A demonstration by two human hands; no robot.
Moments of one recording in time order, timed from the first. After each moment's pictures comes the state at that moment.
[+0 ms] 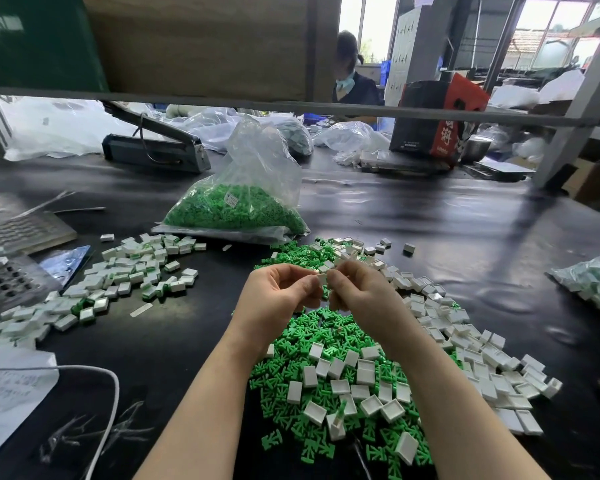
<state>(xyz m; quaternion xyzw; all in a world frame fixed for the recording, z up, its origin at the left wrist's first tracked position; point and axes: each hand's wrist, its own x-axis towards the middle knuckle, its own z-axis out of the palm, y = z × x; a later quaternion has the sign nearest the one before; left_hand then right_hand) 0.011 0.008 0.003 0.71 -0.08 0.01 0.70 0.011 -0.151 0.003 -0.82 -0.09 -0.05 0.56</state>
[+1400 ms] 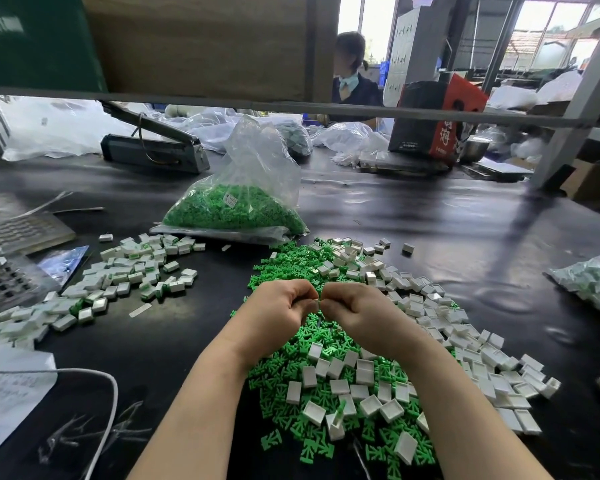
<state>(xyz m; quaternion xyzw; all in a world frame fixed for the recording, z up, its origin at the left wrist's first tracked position) 0.015 0.015 -0.002 0.87 -0.19 -0.01 0.46 0.008 -0.161 -0.001 -0.90 -0.21 -0.01 0.39</state>
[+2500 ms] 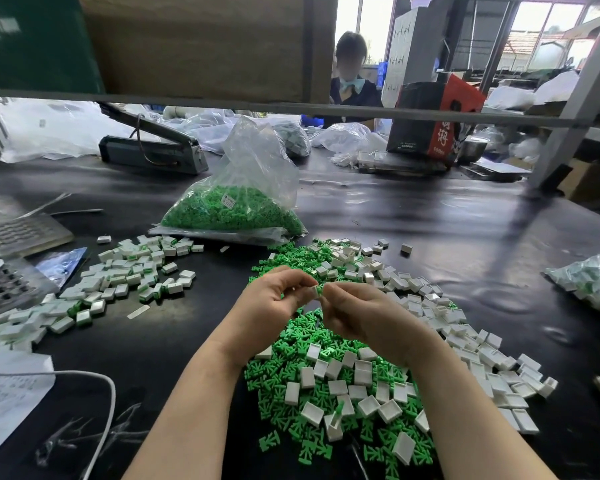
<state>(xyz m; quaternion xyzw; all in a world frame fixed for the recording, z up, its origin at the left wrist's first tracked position) 0.009 0.018 0.010 0.81 -0.21 0.02 0.55 0.002 -0.165 0.001 -0.71 -0.17 0.16 0.66</state>
